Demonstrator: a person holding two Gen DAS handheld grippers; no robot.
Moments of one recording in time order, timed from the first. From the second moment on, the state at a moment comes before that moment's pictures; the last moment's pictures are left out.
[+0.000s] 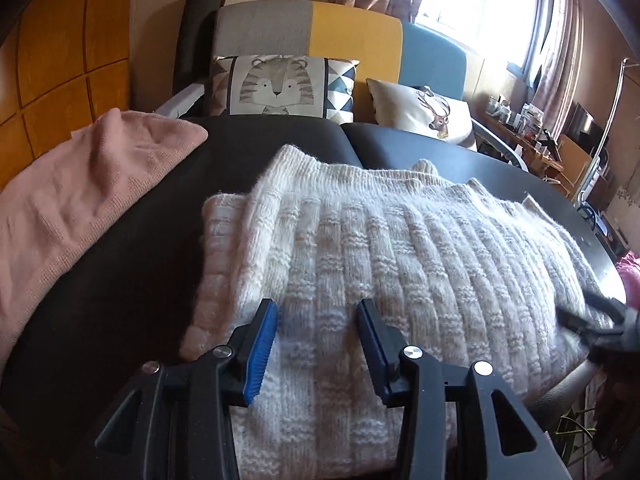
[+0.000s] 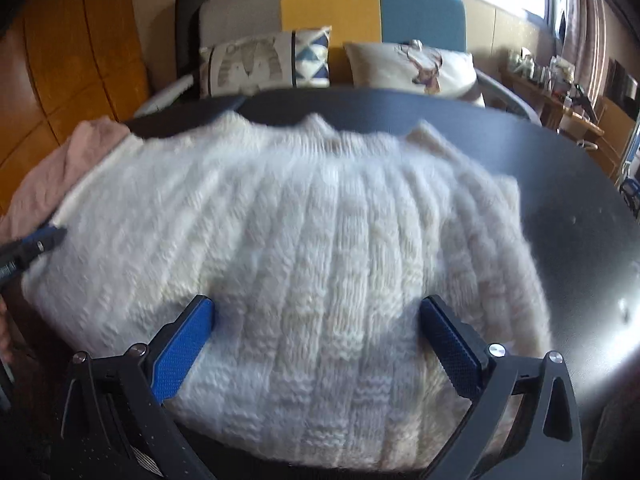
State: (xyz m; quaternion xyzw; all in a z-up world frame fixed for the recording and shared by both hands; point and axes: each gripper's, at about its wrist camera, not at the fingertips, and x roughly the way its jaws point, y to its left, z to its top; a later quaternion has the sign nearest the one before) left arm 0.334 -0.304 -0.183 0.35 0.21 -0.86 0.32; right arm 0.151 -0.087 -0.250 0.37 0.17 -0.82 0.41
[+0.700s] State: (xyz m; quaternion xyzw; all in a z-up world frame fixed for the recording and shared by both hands) left arm 0.313 -0.288 -0.184 0.36 0.21 -0.86 0.30; right arm 0.156 -0.078 -0.255 0.38 0.17 -0.82 0.39
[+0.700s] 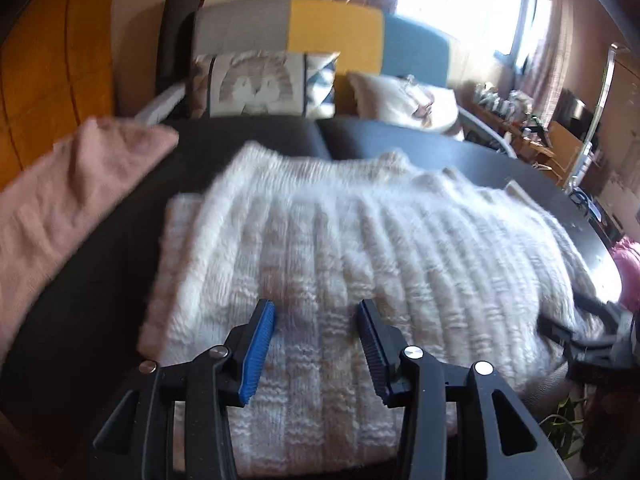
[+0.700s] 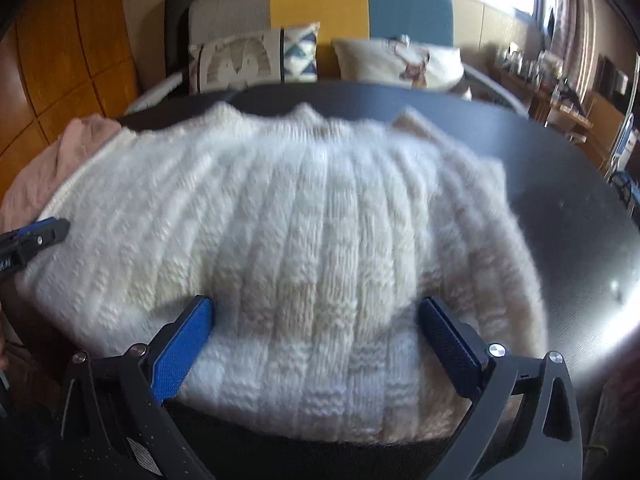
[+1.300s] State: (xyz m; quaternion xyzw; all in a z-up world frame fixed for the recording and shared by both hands) left arm 0.321 -0.287 -0.176 0.36 0.23 -0.85 0.31; right arm 0.143 -0.030 -0.244 0.38 0.11 -0.85 0.36
